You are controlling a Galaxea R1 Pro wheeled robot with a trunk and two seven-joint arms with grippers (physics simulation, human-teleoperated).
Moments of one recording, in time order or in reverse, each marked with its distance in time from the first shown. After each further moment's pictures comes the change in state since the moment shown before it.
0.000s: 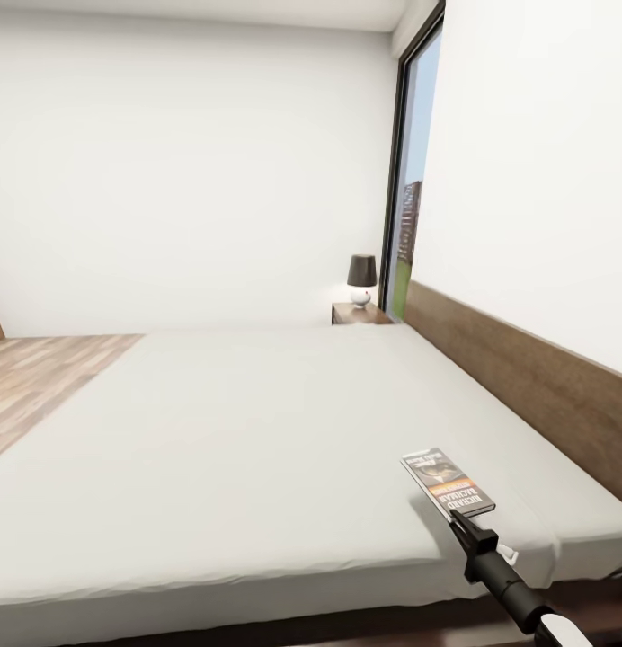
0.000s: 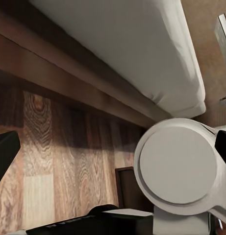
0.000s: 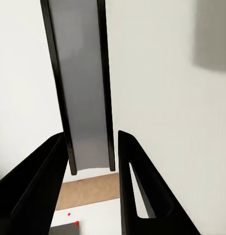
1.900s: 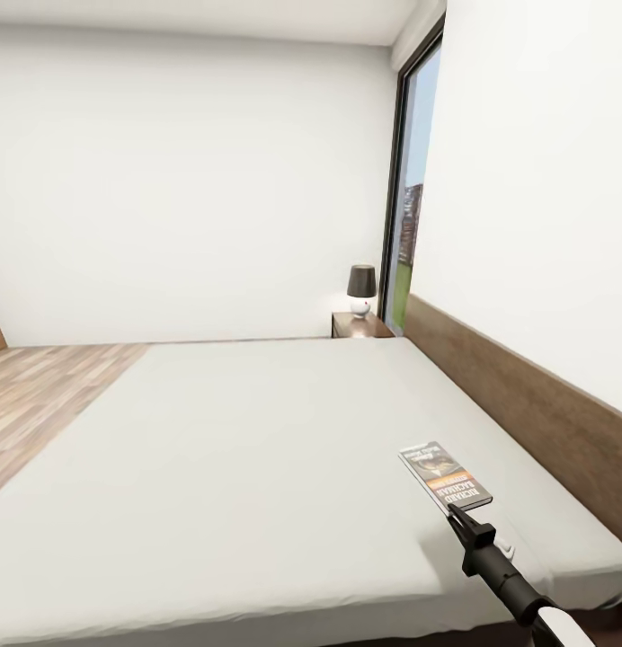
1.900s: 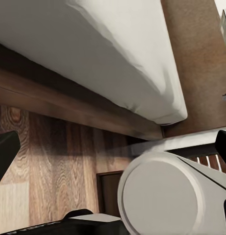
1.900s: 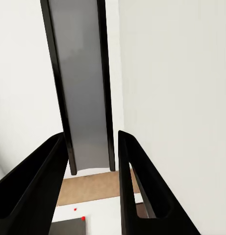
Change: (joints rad) left arm 0.000 -0.003 -0.002 0.000 -0.002 -0.001 0.002; right arm 0.000 0.000 0.012 -0.034 0.000 -0.005 -0.001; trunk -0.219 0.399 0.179
